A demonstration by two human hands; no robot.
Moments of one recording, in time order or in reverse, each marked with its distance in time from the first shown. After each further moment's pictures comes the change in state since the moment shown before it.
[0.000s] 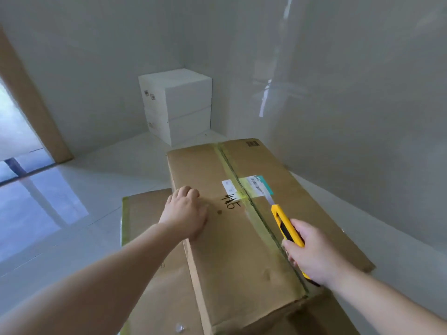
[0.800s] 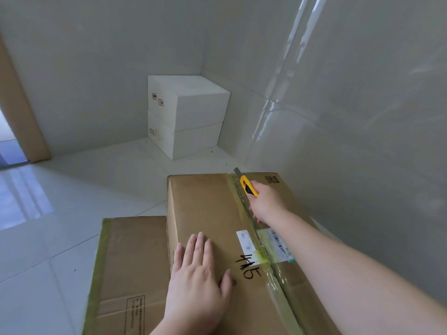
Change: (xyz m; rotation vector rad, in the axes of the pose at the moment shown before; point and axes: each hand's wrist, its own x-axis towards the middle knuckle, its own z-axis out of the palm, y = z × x) left_hand 0.019 -0.003 0.050 -0.097 0.028 -0.043; right_hand 0.271 -0.095 0.049 -0.223 0.070 0.040
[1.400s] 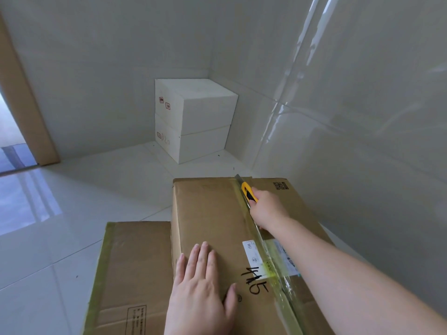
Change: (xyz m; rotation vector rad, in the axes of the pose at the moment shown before) left_hand 0.007 -0.001 0.013 0.020 0.164 -0.026; right_hand 0.019 -0.005 0.009 -0.129 -0.030 -0.065
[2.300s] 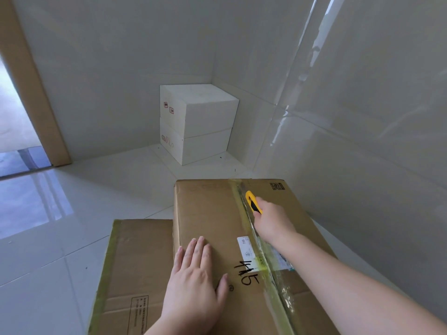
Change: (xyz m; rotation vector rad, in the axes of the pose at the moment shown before) left_hand -0.003 -0.001 -0.004 0.098 -0.076 0.000; right_hand -0.045 0.019 -0.015 -0.012 -0.010 -0.021
